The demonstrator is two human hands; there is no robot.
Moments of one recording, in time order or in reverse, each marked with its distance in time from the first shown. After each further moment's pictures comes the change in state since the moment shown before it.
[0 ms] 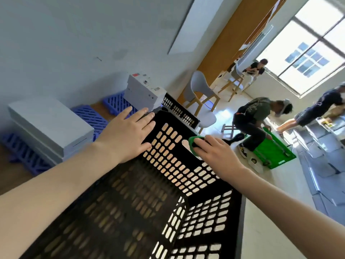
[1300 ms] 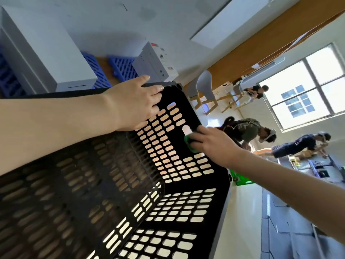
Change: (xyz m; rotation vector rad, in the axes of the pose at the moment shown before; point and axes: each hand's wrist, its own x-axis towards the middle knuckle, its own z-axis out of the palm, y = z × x) left_hand -0.019 0.013 0.008 0.273 0.016 0.107; right_hand 0.024 0.028 -0.001 0.046 -0.246 -0.481
